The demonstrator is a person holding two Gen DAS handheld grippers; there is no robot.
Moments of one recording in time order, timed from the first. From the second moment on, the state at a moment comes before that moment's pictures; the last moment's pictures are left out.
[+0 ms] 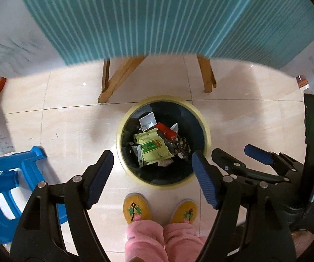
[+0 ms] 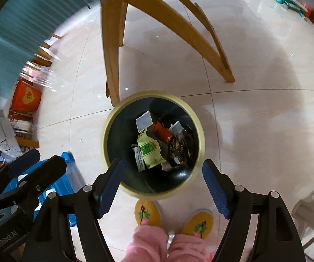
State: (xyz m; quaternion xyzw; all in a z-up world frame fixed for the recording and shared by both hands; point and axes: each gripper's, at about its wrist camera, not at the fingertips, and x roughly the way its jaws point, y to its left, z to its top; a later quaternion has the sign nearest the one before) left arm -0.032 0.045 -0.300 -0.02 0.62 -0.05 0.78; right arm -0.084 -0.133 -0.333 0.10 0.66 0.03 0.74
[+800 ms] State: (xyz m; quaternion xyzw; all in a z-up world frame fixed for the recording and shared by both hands) left arm -0.054 0.062 0.040 0.00 0.53 -0.10 0.84; right arm -0.091 -0.100 0.048 0.01 0.54 0.00 0.84
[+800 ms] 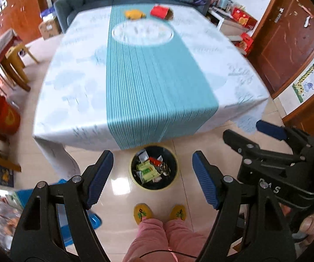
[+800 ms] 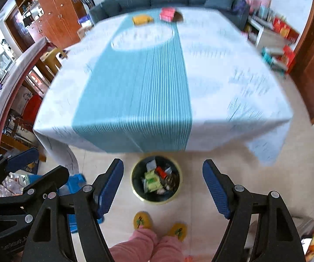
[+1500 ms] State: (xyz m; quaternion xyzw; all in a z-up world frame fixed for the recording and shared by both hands) left arm -0.015 0.096 0.175 0.00 0.41 -0.14 0.90; right arm -0.061 -0.075 0.205 -0.01 0.43 -0.06 0.90
